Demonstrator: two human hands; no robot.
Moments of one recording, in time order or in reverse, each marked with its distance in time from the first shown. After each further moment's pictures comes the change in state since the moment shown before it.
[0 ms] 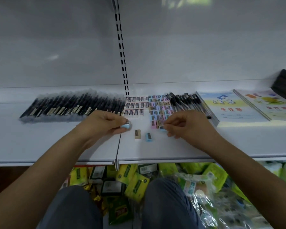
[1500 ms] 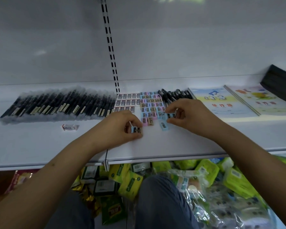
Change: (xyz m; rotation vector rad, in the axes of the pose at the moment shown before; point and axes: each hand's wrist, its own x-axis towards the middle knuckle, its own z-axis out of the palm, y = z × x) left_hand 0.013 -0.010 0.041 0.999 -0.147 0.591; right_hand 0.022 0.017 -0.036 -0.523 -0.024 -0.173
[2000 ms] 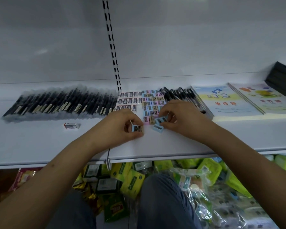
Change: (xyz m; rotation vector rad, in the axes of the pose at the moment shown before) left_hand -0.003 -0.004 0.000 -0.016 0.025 0.003; right_hand 0.007 -0.013 0.021 -0.067 -0.038 -0.153
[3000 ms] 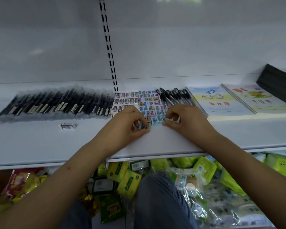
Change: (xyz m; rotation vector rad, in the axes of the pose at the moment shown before) left_hand 0.005 0.016 0.021 -0.075 0.158 0.139; right_hand -0.021 0.014 0.004 0.023 0.114 0.126
